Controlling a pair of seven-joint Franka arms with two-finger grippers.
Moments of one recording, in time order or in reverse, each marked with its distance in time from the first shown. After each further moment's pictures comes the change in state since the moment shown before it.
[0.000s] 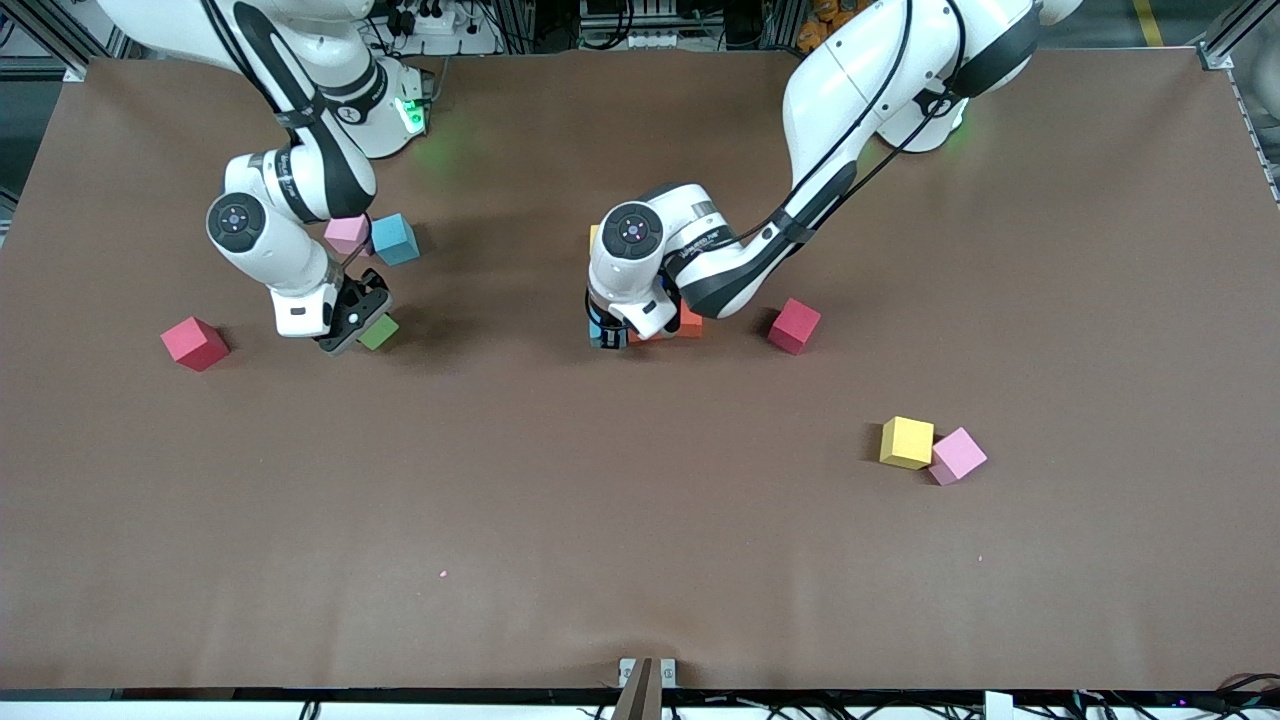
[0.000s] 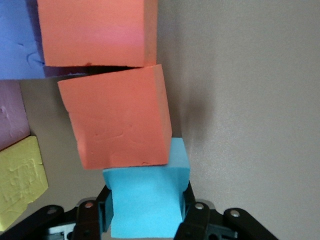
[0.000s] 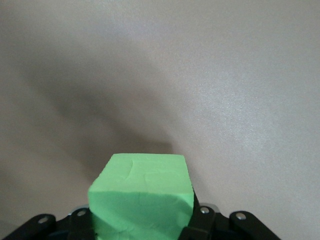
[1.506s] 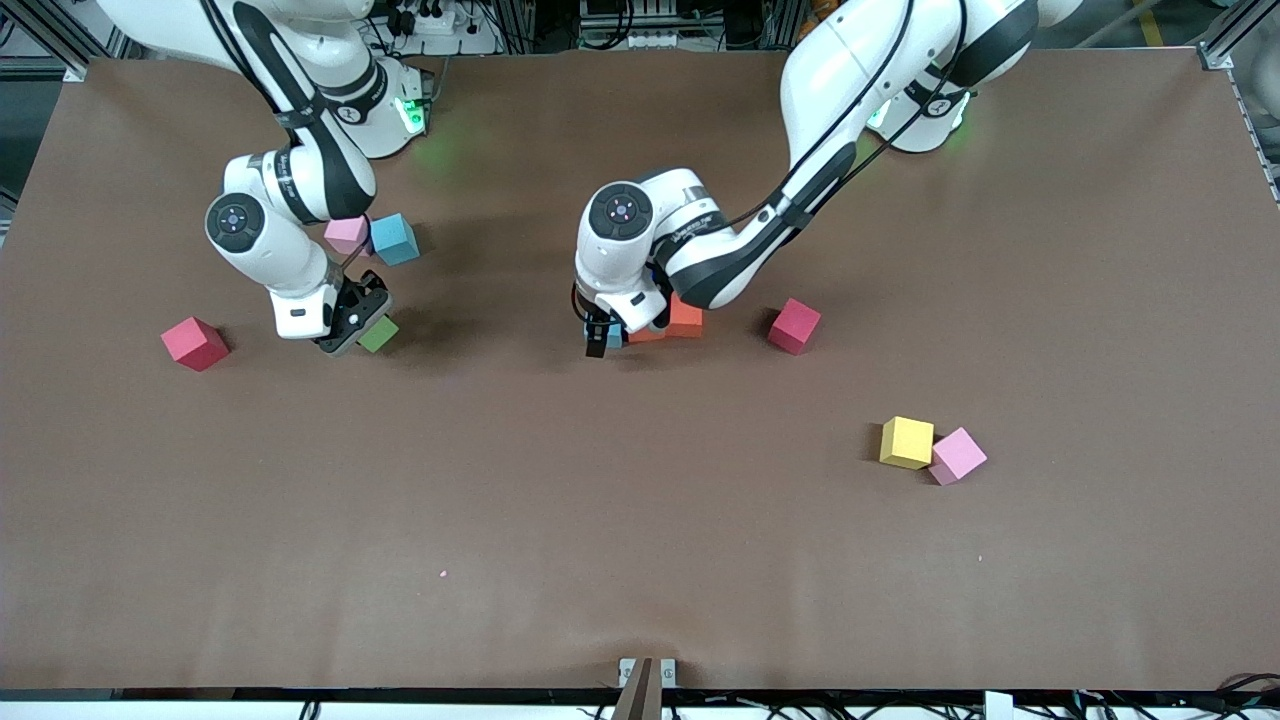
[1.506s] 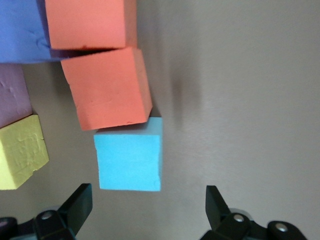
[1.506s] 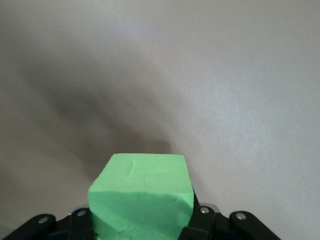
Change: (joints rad) left arm -0.024 -0.060 0.015 0.061 0.001 -0.063 0.008; right arm 0.019 0.001 0.001 0.027 0.001 0.000 0.003
